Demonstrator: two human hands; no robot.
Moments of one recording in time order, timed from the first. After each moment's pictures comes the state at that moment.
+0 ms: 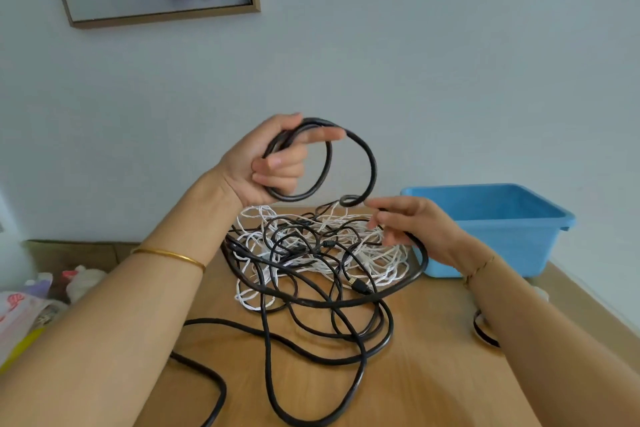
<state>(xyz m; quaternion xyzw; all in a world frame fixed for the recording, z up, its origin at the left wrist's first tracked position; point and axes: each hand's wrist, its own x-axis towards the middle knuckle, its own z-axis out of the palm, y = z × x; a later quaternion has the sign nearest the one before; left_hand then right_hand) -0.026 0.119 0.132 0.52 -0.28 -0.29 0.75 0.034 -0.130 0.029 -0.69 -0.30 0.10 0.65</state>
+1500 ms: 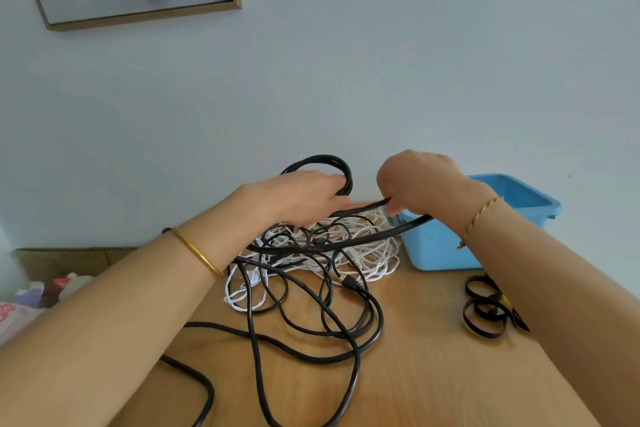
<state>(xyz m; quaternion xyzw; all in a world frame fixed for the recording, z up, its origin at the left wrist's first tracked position) -0.018 0.051 0.105 0.99 -0.15 0.05 -0.06 0.001 -0.118 0.110 -0.97 -0.21 -0.13 -0.06</state>
